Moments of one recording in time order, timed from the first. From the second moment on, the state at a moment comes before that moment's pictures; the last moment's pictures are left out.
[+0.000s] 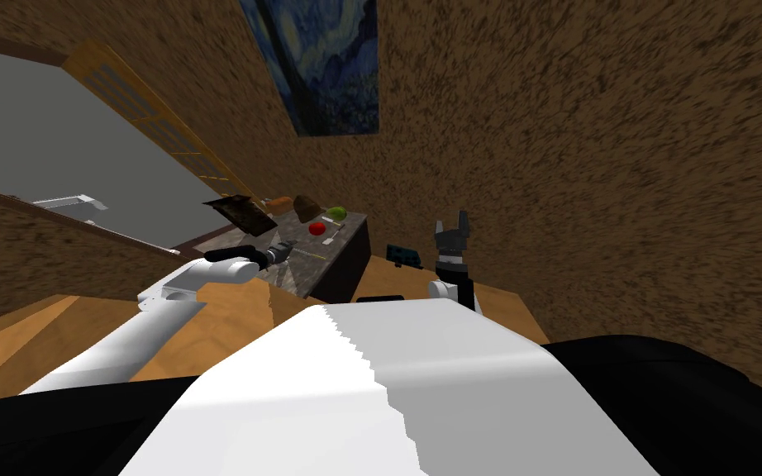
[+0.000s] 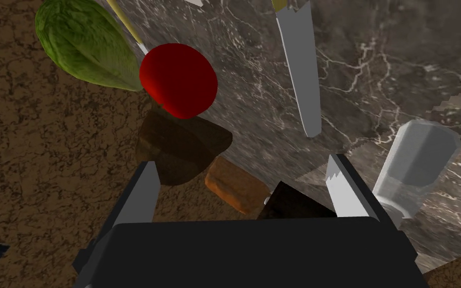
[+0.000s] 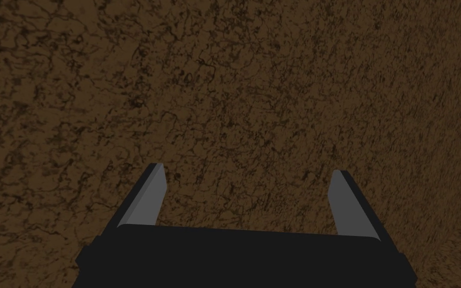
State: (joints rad) left arm 0.28 1.06 0.20 -1.83 0.81 0.72 -0.34; right arm 0.50 -0.01 0.06 -2.32 -0.08 -0.37 -0.04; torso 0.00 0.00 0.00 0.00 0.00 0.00
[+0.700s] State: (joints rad) left arm 0.26 1.11 0.19 -1.79 0.89 0.91 -0.36; right arm 0.50 -0.01 0.06 -2.32 -0.08 -0.37 -0.04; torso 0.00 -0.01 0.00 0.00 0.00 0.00
